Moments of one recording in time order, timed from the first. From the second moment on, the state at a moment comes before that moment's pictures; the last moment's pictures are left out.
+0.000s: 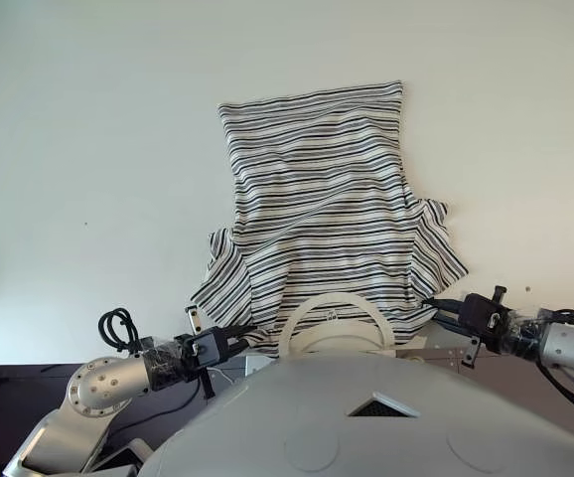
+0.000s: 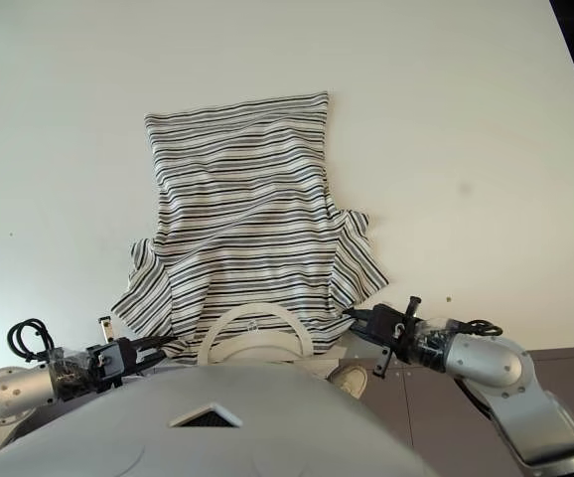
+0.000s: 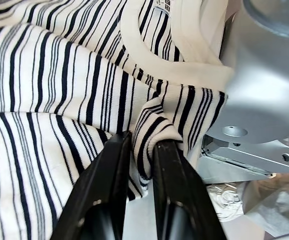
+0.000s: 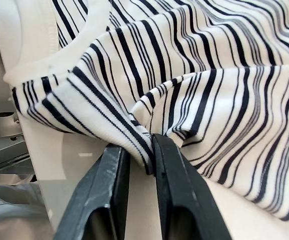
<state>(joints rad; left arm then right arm) 0.98 0.88 -0.08 -0.47 -0.02 -0.25 -0.71 0.80 -0.97 0.03 -0.56 0.15 0.05 0.77</state>
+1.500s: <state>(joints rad) 0.71 0.34 -0.13 -0.45 0.15 0.07 -0.35 0.25 -0.67 0.05 -0.21 0.01 0.14 0.56</state>
